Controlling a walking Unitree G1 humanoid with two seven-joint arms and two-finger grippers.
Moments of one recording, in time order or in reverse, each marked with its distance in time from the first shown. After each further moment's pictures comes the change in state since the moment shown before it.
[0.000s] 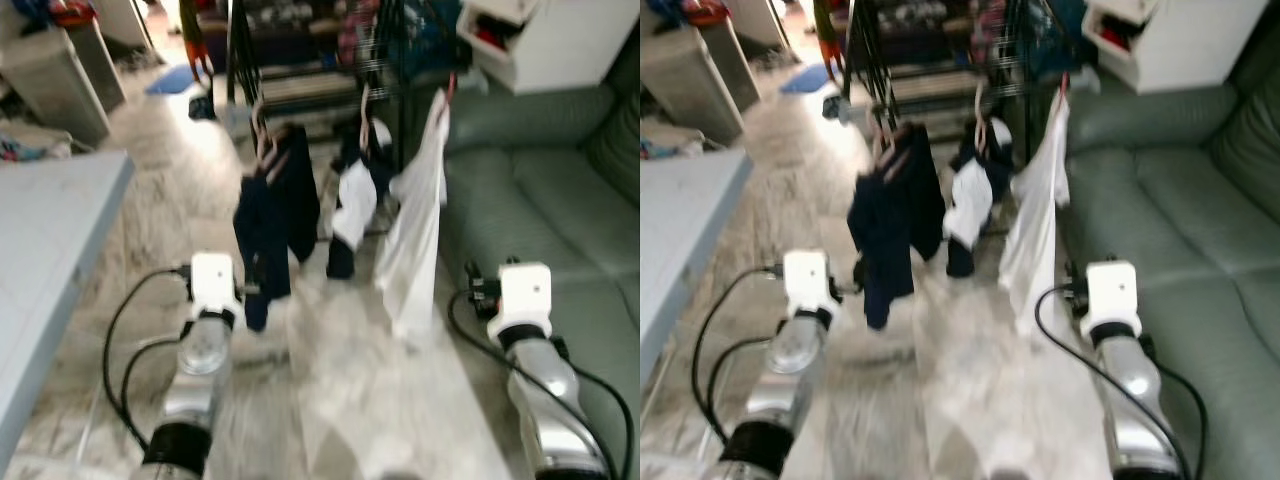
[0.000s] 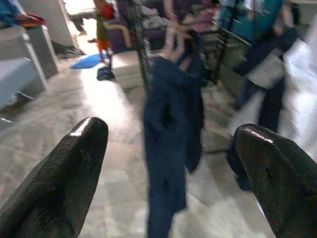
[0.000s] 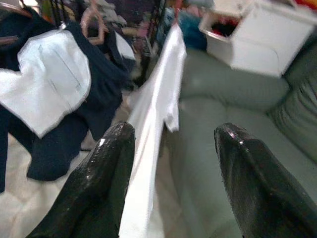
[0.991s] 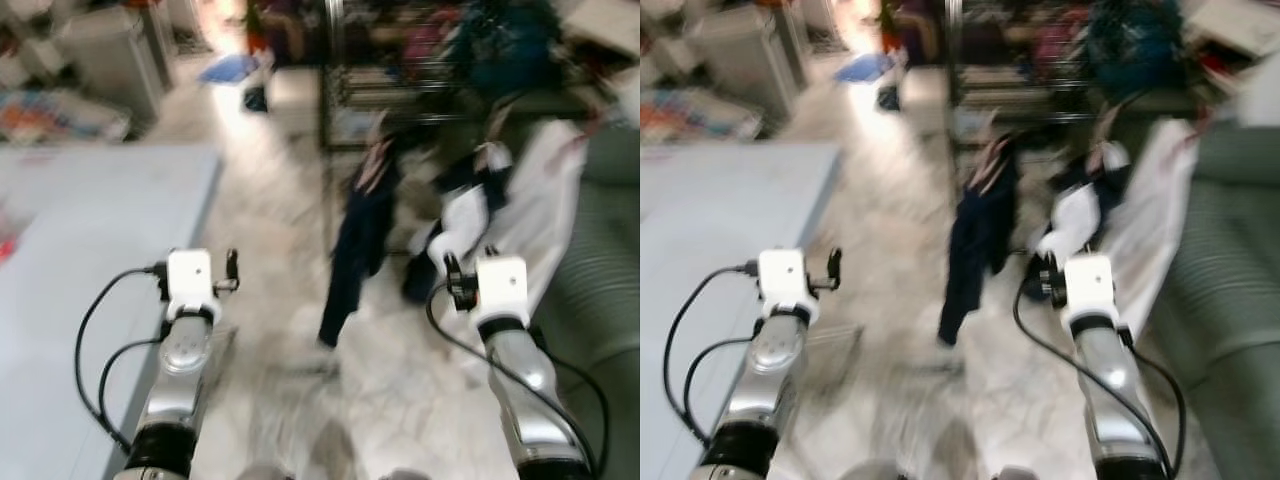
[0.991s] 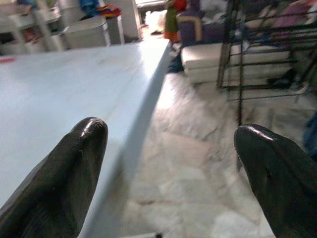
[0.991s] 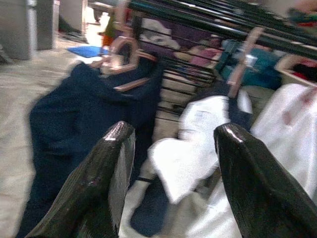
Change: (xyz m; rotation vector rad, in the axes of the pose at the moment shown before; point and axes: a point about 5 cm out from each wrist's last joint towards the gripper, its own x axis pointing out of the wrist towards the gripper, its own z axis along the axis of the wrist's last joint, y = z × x) left arm -0.005 0.016 0.000 0.061 0.002 0.094; right arm 0.005 0.018 0.009 0.014 -0.054 0.028
